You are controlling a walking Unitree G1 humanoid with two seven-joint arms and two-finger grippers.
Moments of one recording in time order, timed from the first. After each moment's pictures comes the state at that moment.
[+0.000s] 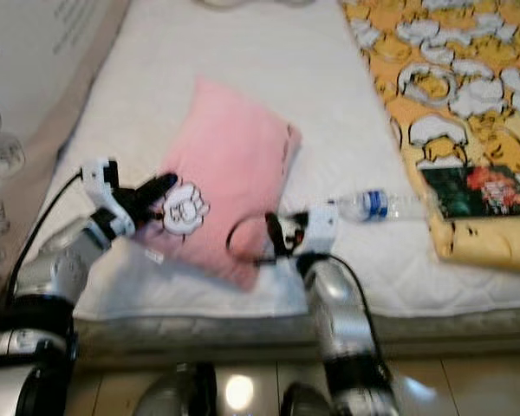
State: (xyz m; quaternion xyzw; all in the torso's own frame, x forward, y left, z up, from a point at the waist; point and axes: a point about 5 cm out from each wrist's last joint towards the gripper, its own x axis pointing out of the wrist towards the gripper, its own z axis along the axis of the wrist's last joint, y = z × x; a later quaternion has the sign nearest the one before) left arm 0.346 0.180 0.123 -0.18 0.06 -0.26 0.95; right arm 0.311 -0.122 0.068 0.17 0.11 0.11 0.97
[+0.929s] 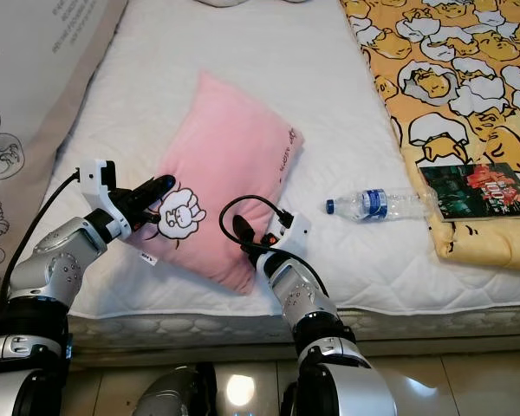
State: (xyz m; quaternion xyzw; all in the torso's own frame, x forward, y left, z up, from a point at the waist) left arm 0.342 0.184 0.124 -0.17 0.07 -0.26 0.95; right arm 0.325 -0.071 0.042 0.39 0.22 0.14 0.88
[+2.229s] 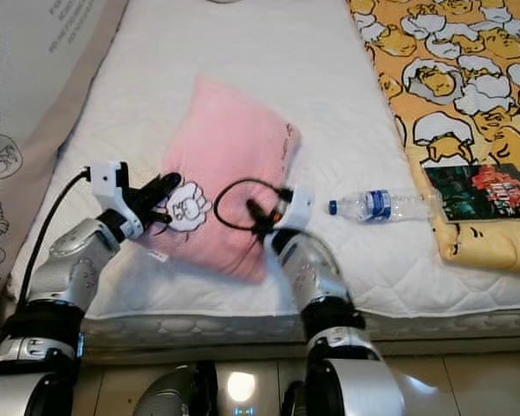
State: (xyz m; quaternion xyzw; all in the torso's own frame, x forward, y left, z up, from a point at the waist) left arm 0.345 0.168 0.120 -0.12 0.04 -0.23 0.97; right arm 0.350 -0.096 0.090 0.25 0.13 0.17 0.94
